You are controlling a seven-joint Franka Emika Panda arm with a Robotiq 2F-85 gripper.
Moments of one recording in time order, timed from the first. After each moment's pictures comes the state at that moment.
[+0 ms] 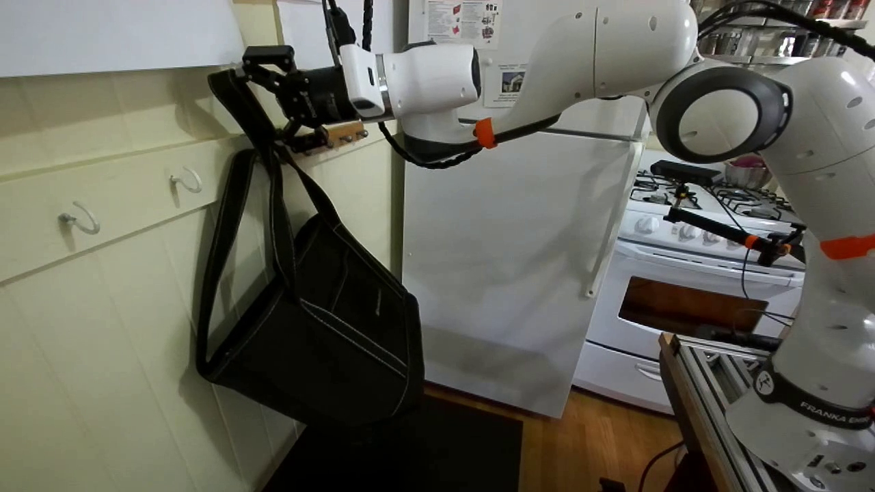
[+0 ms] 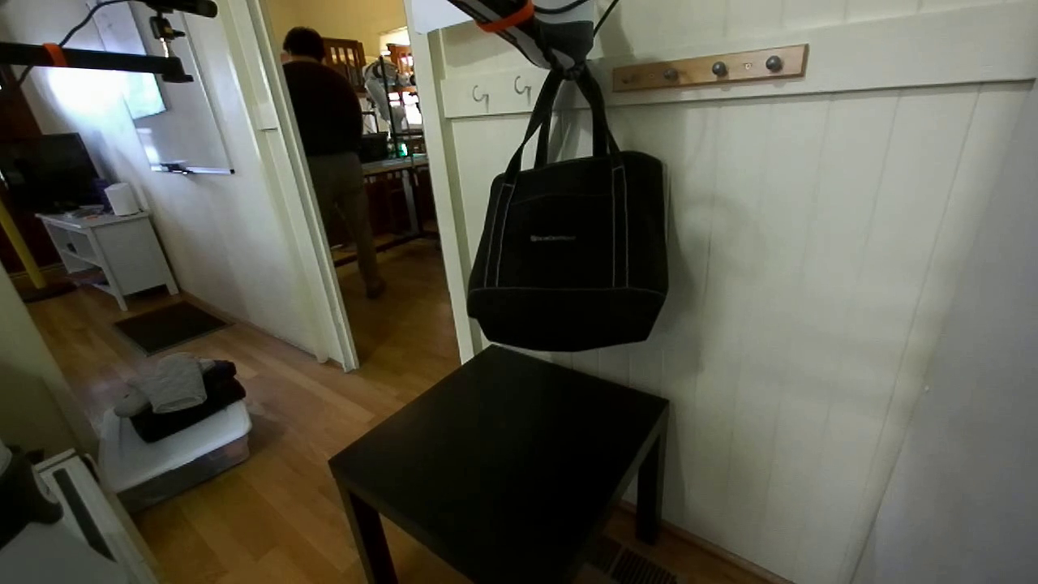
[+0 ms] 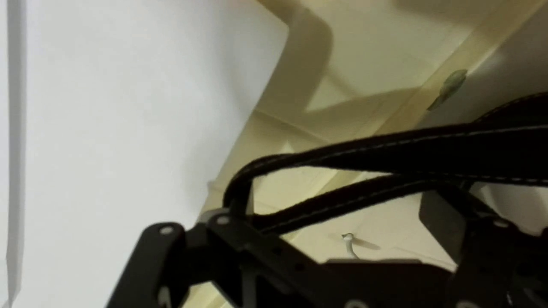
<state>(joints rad) -0.05 0.75 -0.12 -1.00 -1.54 3.61 -0.54</state>
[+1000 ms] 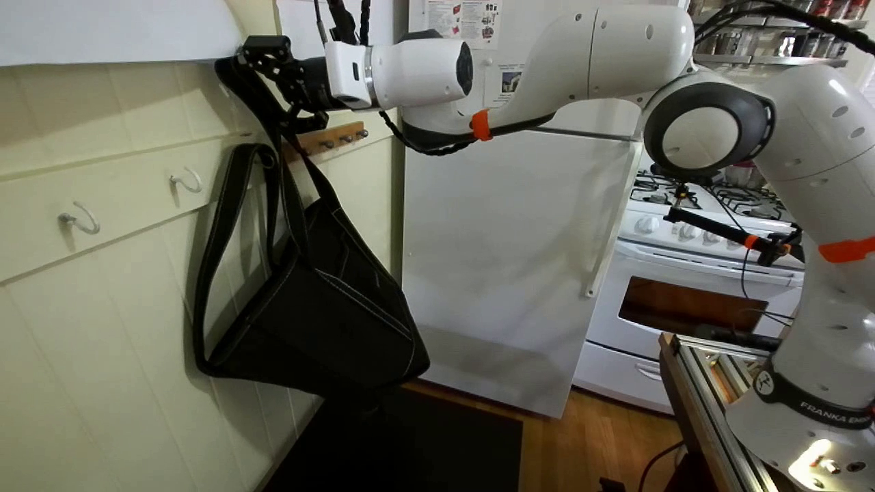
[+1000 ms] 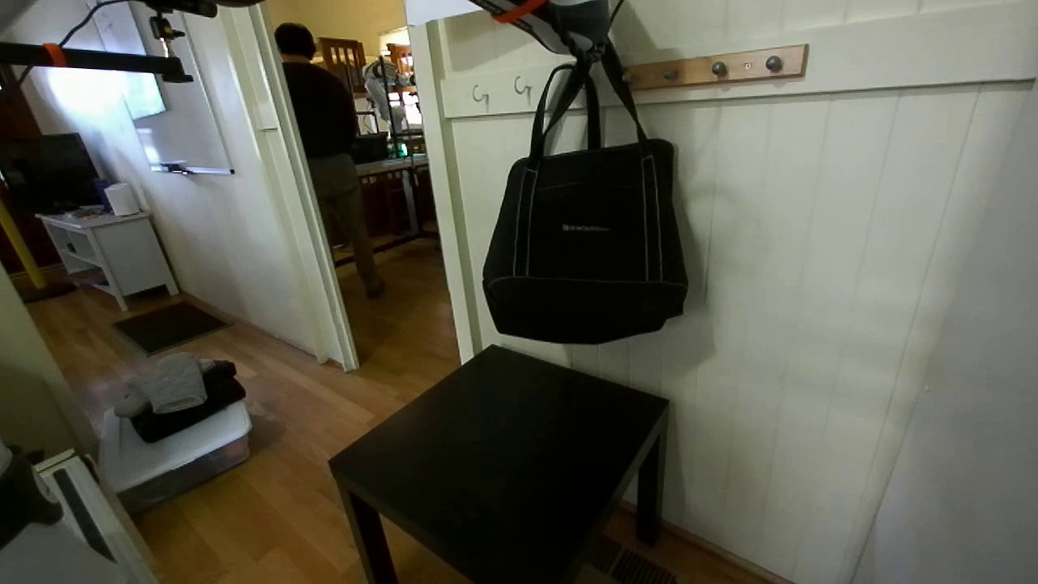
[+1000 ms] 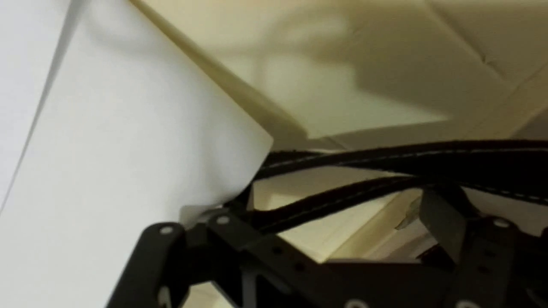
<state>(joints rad) -0.03 0.80 -0.19 -0.89 -1.56 3.46 -0.52</state>
